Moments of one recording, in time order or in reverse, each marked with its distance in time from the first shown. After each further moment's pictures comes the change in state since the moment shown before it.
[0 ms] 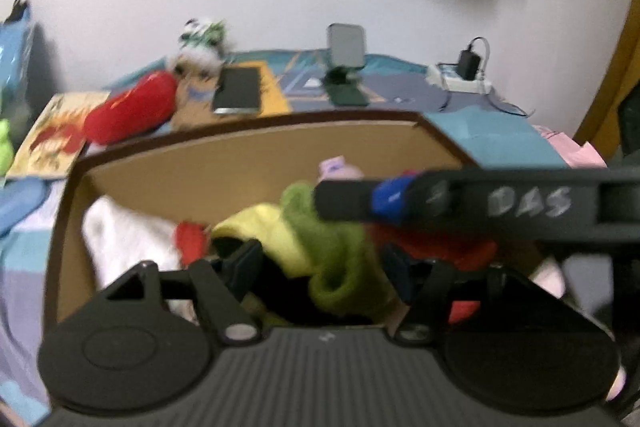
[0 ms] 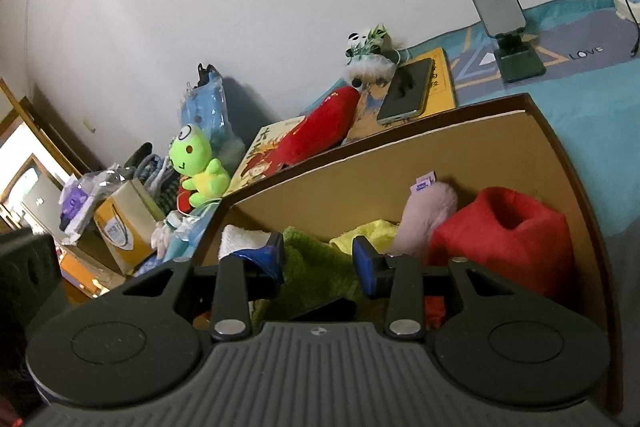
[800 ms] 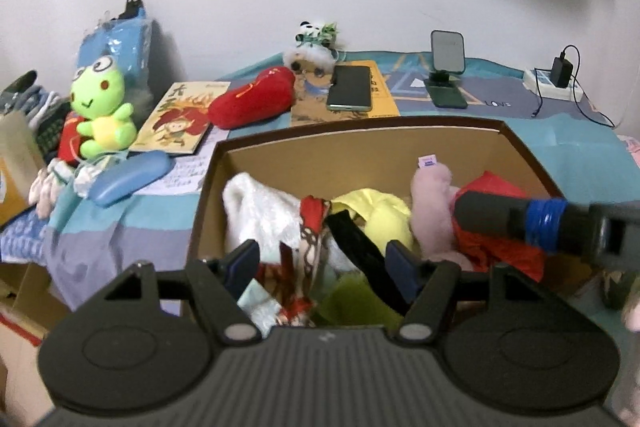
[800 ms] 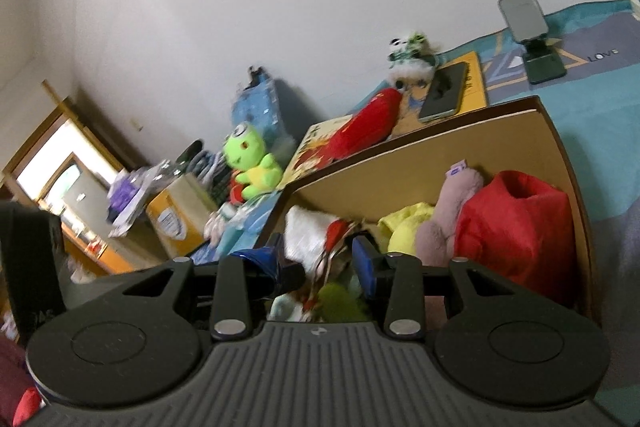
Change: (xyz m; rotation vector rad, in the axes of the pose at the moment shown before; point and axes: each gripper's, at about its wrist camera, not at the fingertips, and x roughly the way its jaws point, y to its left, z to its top) left arm -0.057 0.000 0.000 -0.091 0.049 0.348; right arm -0.050 0.013 -0.010 -0.019 0.018 0.142
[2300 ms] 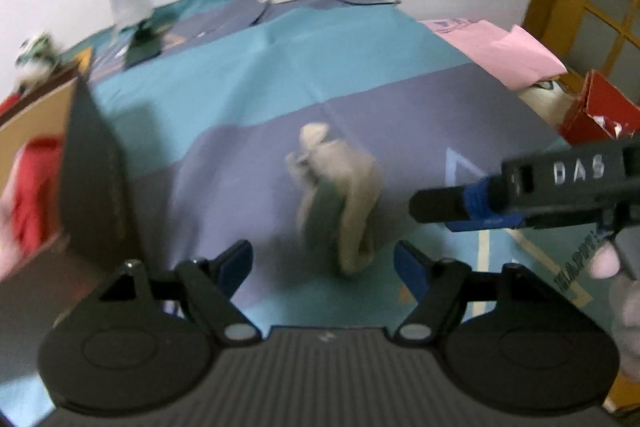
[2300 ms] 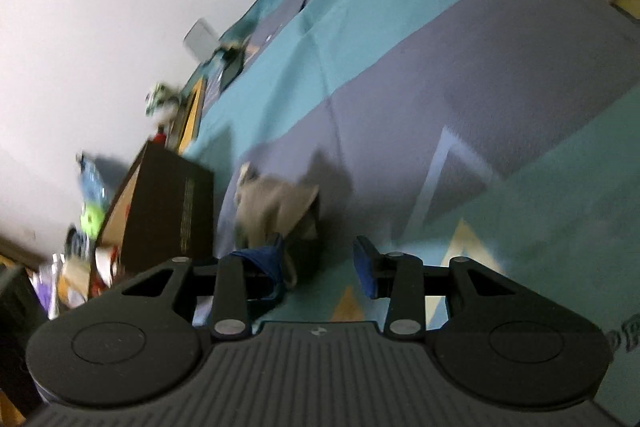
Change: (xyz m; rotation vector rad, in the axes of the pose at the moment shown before) left arm 0.028 -0.303 -0.066 0.311 0.125 -0.355; right arm -0.200 -0.235 -0.049 0.461 -0.036 -0.355
